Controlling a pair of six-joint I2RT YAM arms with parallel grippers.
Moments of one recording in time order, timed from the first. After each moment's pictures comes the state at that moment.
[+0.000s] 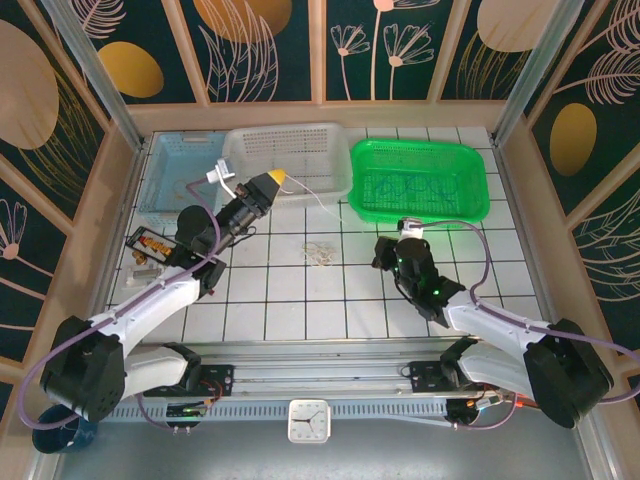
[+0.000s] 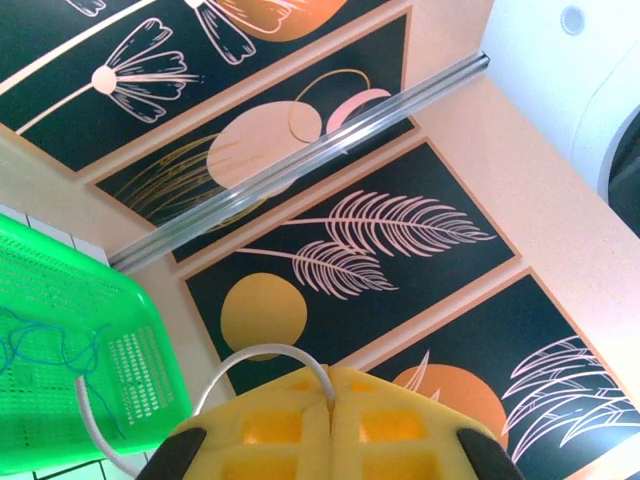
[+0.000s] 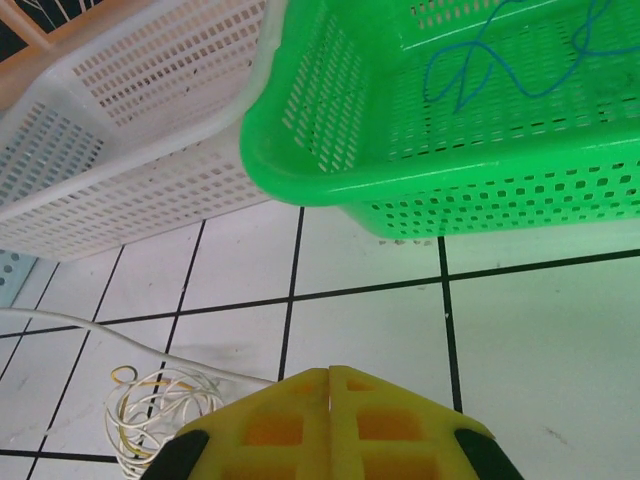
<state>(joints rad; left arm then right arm) -0.49 1.19 0.67 0.84 0.35 -1.23 0.65 1.07 0.38 0.26 0.26 0.60</state>
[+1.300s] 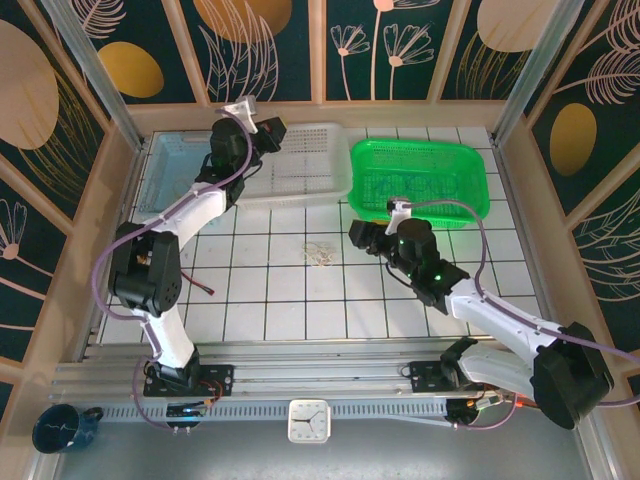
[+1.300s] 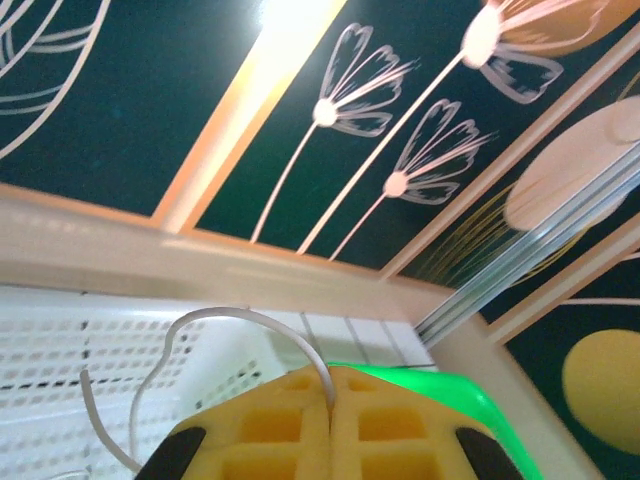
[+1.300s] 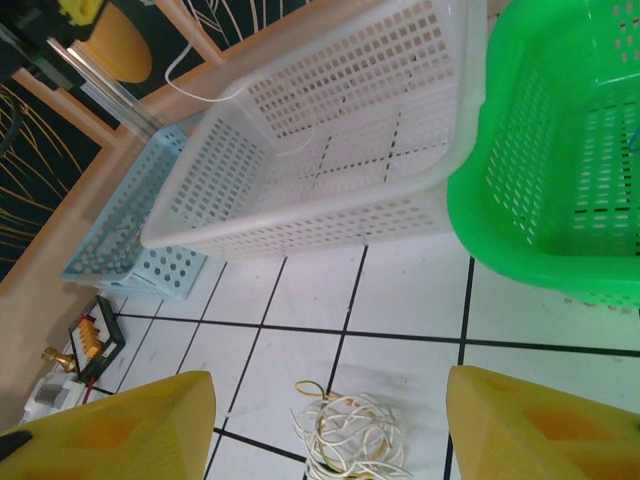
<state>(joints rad) -0.31 1.84 1.36 0.39 0.25 -0.65 0.65 1.06 0.56 0.19 0.03 0.60</state>
